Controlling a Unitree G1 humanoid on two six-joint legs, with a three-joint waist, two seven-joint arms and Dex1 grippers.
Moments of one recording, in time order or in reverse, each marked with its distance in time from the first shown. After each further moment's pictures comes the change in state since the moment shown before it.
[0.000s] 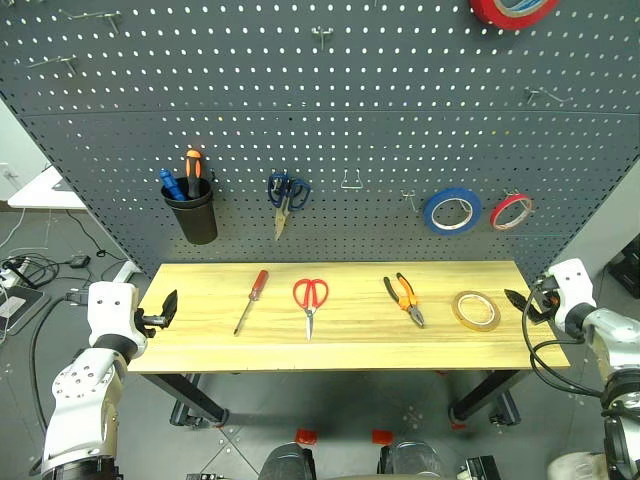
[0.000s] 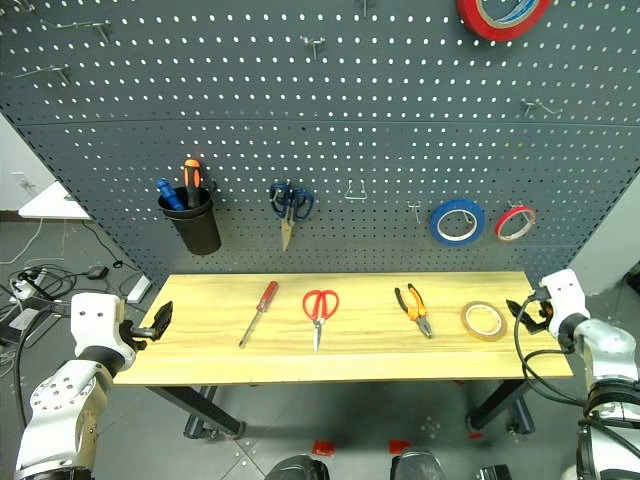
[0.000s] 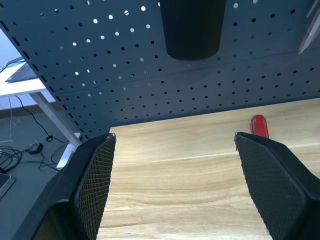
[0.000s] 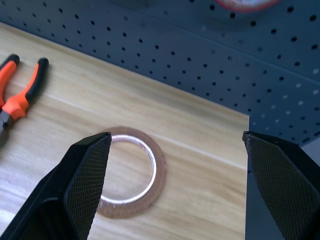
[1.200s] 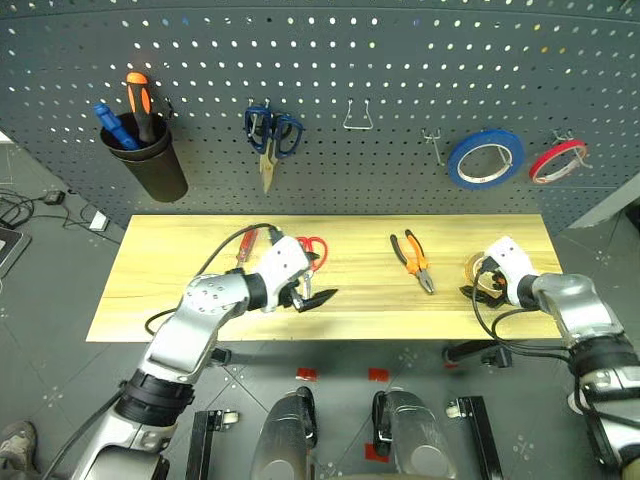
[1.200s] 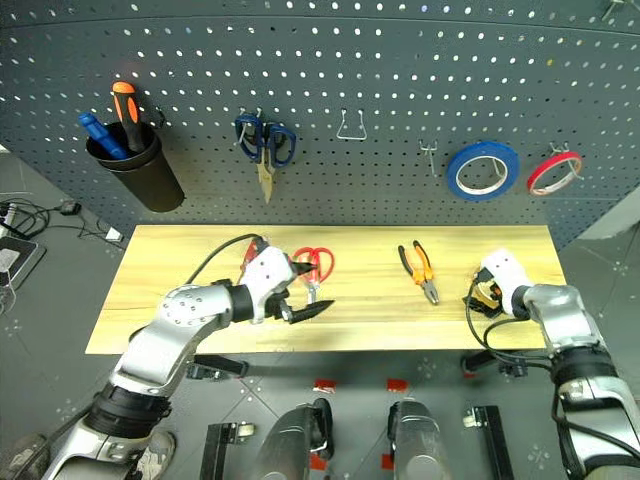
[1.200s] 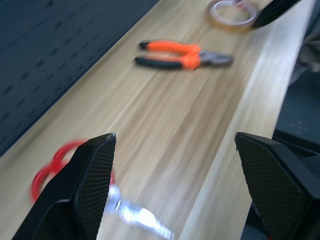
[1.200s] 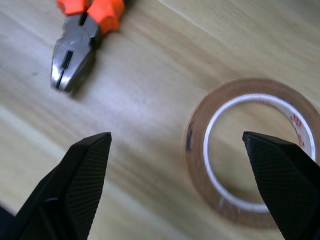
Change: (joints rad) left arm -0.412 0.031 -0.615 -0.252 0.054 0.233 -0.480; right arm -0.115 0.049 0.253 -0.387 -0.121 0.544 0.061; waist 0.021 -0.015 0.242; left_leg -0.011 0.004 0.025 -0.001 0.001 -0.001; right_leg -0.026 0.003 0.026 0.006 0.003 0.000
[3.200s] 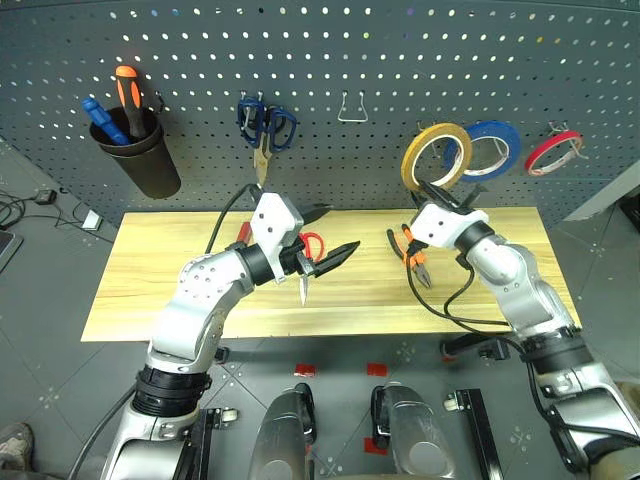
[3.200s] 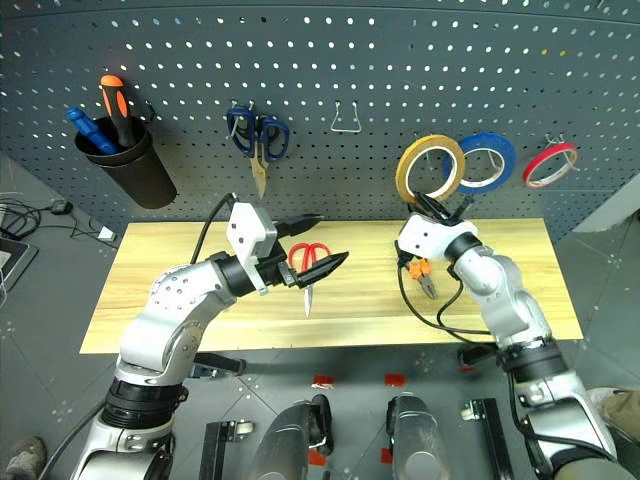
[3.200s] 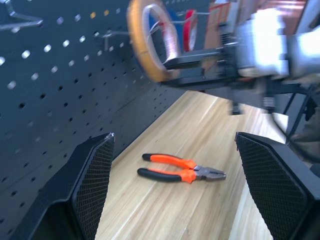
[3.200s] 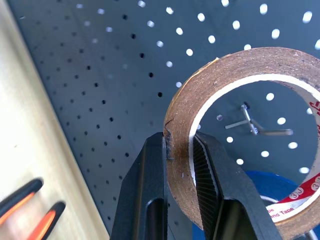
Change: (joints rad) left arm -0.047 -0.136 0.145 -0.095 -0.178 -0.038 0.065; right arm -0.030 0.159 0.100 -0.383 -0.468 -0.589 -0.507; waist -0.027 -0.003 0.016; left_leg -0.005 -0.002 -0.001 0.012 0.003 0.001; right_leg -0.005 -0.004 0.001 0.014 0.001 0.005
